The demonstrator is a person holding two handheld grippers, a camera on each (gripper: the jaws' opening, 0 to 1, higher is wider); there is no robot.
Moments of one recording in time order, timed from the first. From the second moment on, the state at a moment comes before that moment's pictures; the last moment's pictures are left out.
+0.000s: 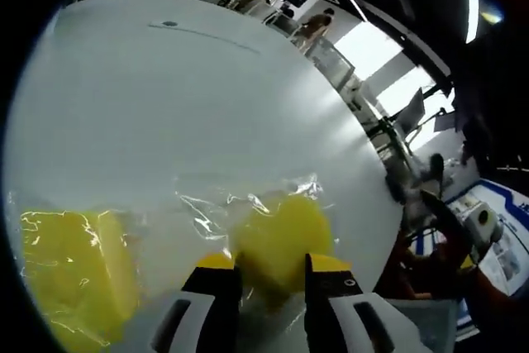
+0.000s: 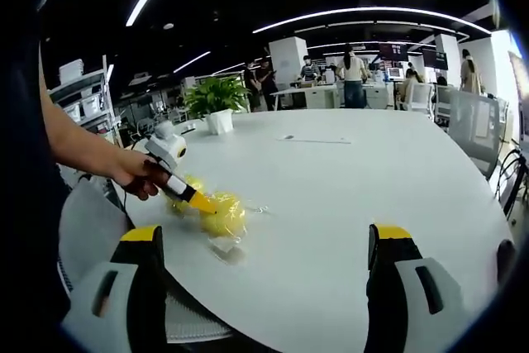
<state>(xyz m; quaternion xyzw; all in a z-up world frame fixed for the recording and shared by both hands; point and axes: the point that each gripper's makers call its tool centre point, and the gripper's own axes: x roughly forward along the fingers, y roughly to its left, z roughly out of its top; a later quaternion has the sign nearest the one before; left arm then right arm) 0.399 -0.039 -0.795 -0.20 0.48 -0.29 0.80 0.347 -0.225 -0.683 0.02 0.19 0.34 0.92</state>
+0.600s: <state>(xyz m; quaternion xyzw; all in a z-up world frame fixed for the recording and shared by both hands) 0.402 -0.040 -0.785 -0.21 0.47 -0.31 0.79 0.347 -0.218 -0.682 0.02 0.19 0.34 0.92</state>
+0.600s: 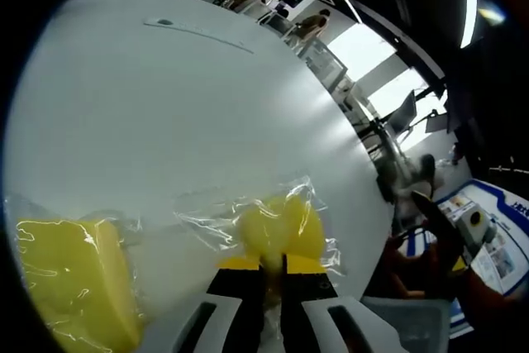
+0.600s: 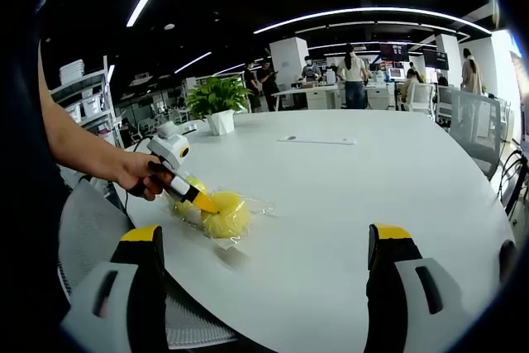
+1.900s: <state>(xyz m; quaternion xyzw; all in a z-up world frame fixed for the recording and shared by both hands) 0.422 -0.038 -0.676 -0.17 0.26 -0.40 0.87 0.360 -0.219 -0.650 0.02 0.17 0.34 0.92</state>
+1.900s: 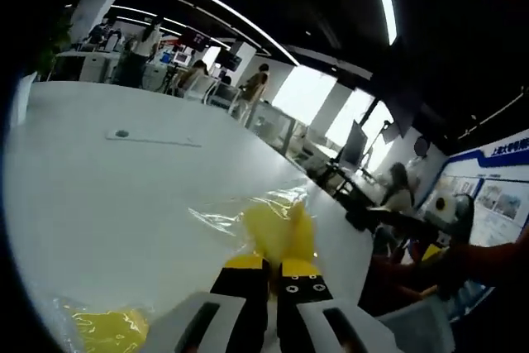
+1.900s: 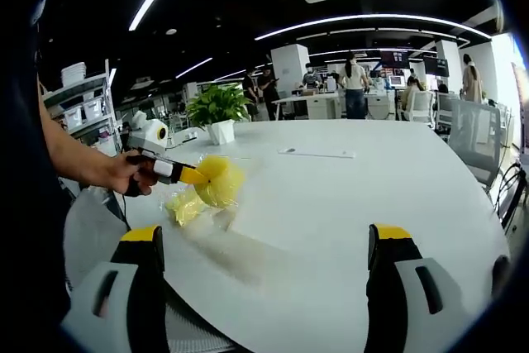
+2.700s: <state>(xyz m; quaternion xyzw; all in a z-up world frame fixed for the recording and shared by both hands) 0.419 -0.034 -0.586 -0.12 0.14 -0.42 0.89 0.376 -0.201 -0.596 0.03 0.12 0.37 0.92</state>
